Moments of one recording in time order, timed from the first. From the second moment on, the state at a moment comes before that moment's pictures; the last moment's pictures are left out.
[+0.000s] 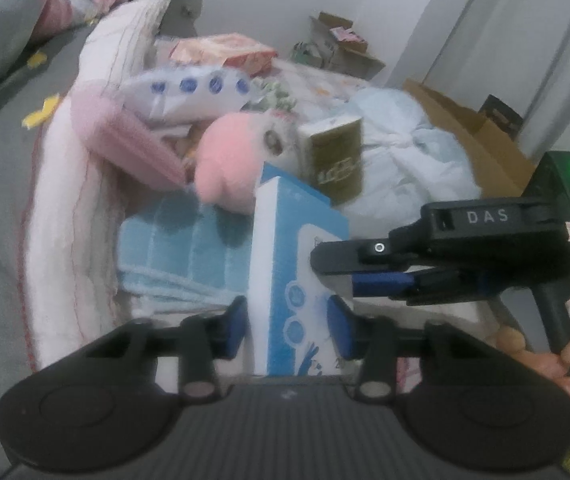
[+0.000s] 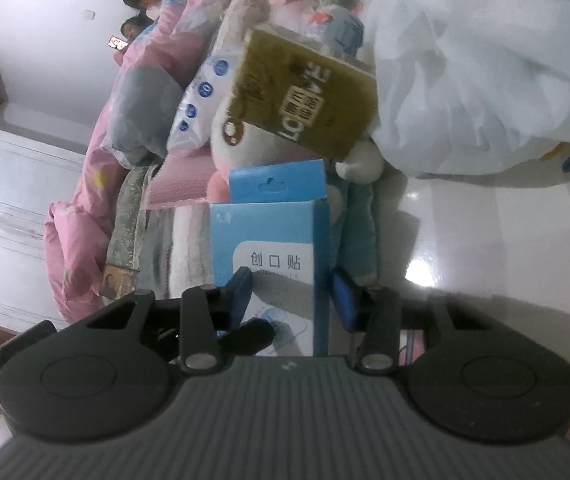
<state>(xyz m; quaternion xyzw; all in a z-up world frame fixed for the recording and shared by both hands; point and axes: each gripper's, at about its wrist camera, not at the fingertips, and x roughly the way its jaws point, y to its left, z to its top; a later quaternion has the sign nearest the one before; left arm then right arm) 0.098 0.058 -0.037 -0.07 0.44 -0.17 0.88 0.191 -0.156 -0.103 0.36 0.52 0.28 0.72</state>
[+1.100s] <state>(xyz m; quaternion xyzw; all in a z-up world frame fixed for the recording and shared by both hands) 0.280 -0.265 0.042 0.02 0.46 -0.37 0.80 0.268 -0.489 0.008 0.40 0.43 0.12 0.80</state>
